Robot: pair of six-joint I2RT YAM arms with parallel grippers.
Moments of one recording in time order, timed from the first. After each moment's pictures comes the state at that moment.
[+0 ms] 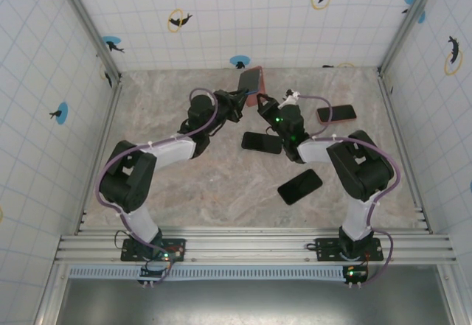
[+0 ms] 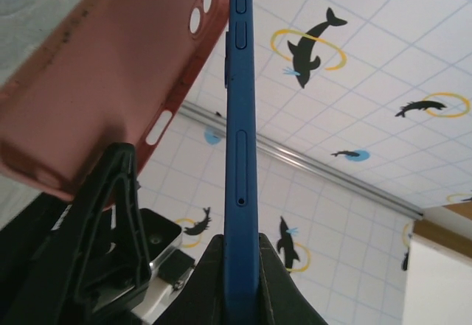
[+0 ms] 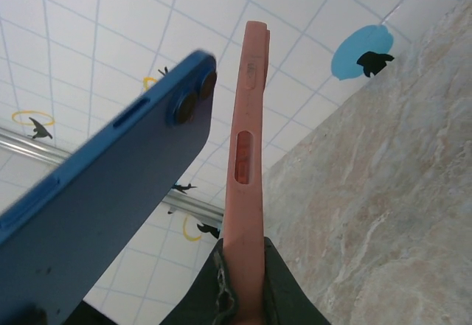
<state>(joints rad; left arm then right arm) -0.55 1.74 0.99 0.73 0.28 -1.99 0.56 1.87 0.91 0.91 0.06 1.10</state>
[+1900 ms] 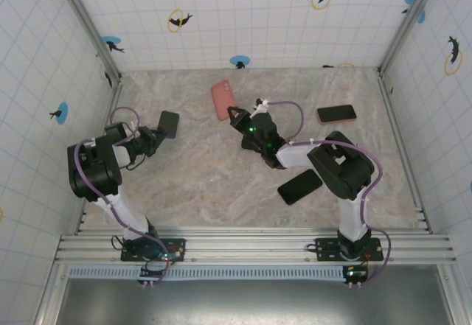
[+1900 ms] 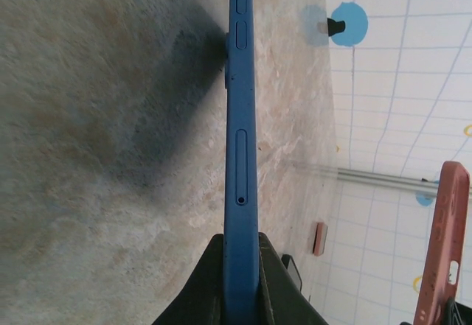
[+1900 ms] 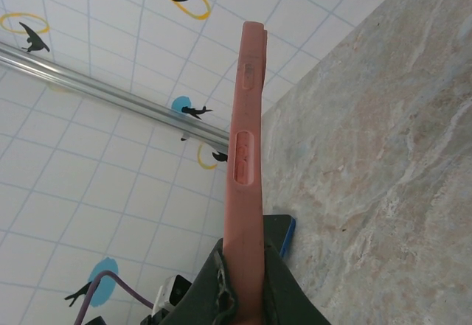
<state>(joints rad) 0.32 1.85 0.73 0.41 0.93 -0.88 0.77 1.97 1.03 0.84 0.09 1.11</state>
